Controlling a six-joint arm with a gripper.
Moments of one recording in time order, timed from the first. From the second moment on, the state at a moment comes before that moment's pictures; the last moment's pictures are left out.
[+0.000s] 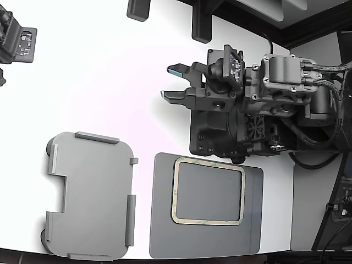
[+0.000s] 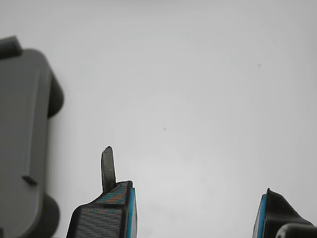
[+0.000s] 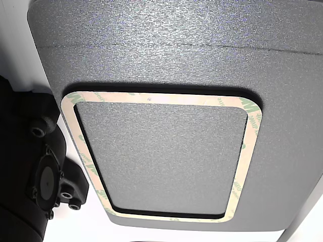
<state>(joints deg) -0.4 168.0 152.4 55.8 4.6 5.5</state>
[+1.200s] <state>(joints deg) -1.7 155.4 137.1 55.5 4.4 -3.2</state>
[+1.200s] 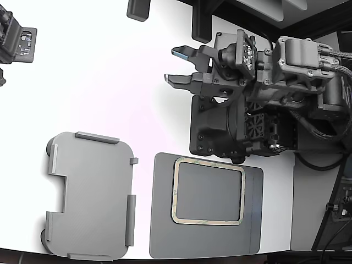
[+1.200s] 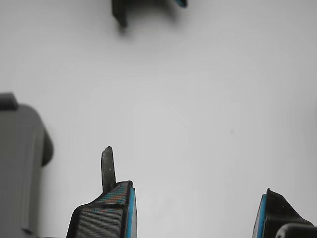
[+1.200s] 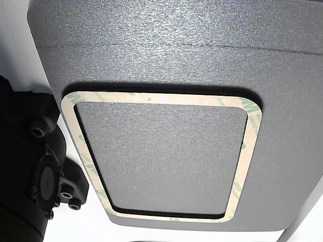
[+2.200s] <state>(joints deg) 38.1 134.3 114.3 65.7 8.8 -65.0</state>
